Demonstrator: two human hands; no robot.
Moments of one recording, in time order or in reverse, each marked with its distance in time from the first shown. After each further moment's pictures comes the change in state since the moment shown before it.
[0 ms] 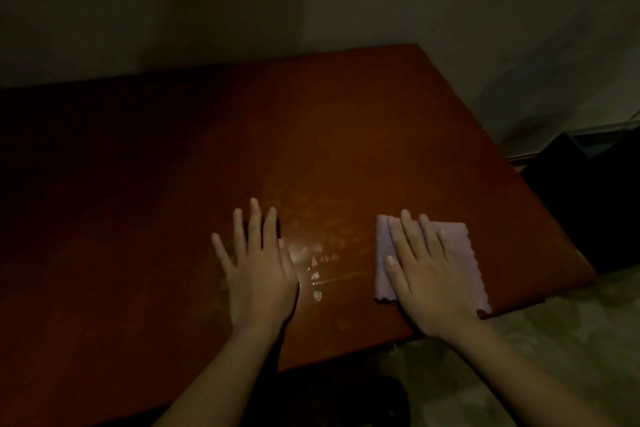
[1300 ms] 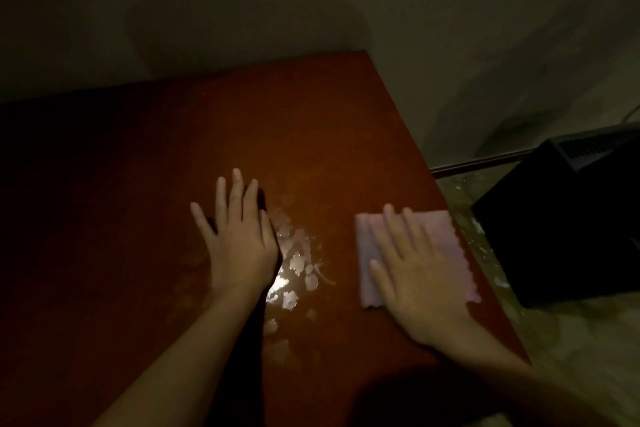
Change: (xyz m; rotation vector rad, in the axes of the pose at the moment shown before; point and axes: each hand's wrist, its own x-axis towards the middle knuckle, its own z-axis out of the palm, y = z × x) left_hand 0.154 0.150 0.042 0.003 0.045 0.005; right_hand 0.114 0.153 -0.024 -0.115 0.057 -0.086
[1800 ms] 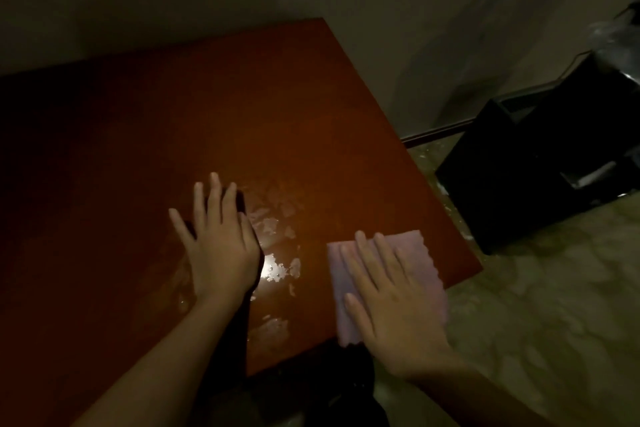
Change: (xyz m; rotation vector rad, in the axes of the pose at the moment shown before) left_hand -0.099 -0.024 -0.020 -0.003 -0.031 0.044; right_hand -0.143 -0.061 0.004 0.086 -0.051 0.018
